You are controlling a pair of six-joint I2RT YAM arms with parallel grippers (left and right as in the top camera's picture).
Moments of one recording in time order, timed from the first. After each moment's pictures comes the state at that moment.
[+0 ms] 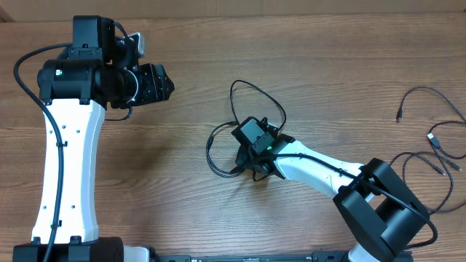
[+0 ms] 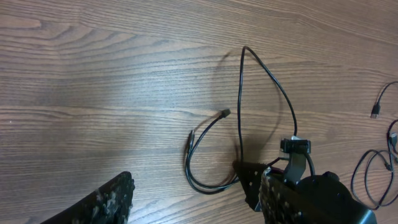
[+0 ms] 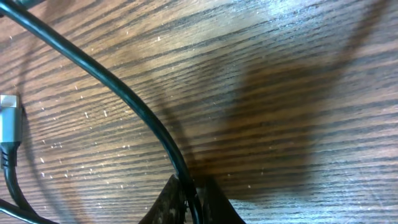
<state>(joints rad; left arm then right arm) -0.01 1.58 1.75 -1.27 0.33 -0.21 0.74 1.81 1.00 -0.42 0.03 1.07</state>
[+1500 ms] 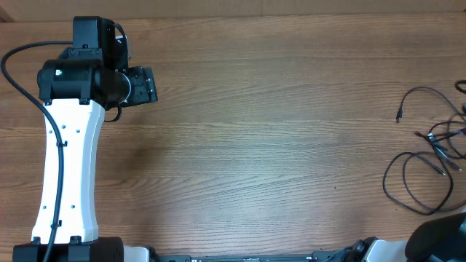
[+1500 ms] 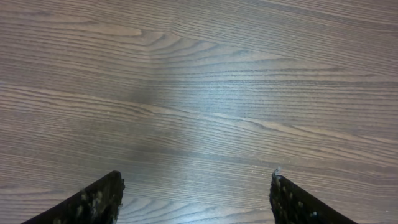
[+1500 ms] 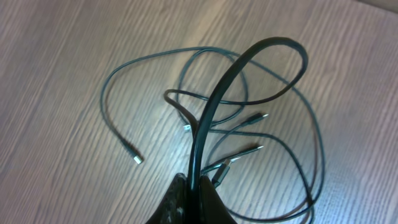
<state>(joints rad) -0.01 1.58 1.75 -1.29 0.04 -0.21 -0.63 1.57 1.55 -1.07 0.18 0.51</state>
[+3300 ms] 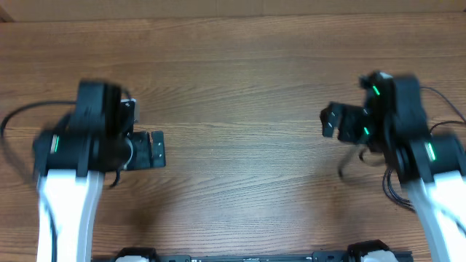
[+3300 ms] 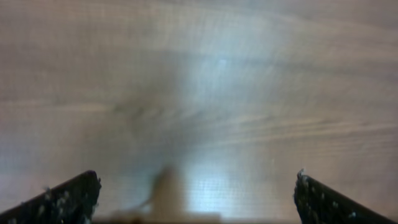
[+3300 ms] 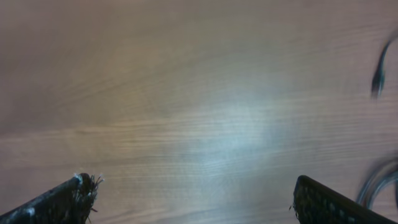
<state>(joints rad) -0.04 1.14 1.37 -1.40 0.04 -0.16 0.16 1.05 1.21 -1.01 -0.02 0.32</state>
